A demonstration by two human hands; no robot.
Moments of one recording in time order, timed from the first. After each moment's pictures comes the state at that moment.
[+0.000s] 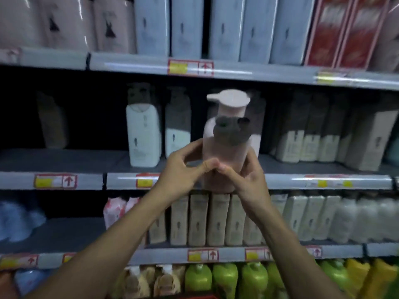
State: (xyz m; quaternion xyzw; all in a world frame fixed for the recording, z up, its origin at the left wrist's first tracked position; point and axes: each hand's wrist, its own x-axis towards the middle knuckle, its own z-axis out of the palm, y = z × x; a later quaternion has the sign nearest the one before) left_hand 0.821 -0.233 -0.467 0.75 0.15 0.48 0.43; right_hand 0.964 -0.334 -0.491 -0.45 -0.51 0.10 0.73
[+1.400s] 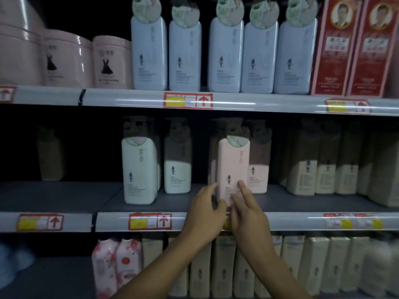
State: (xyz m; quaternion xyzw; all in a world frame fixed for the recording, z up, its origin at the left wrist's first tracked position) left_hand 0.909 -0.200 -0.499 0.80 0.27 0.43 0.32; right_hand 1.015 -0.280 -0.521 -0.72 -0.52 -0.21 0.40
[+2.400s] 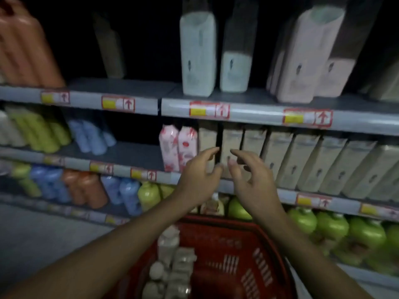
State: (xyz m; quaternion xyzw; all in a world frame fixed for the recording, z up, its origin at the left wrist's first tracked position) left_hand 0.742 -0.245 -0.627 0.80 0.38 0.36 0.29; right_hand 0.878 -0.322 -0.627 -0.63 -0.60 0.02 0.50
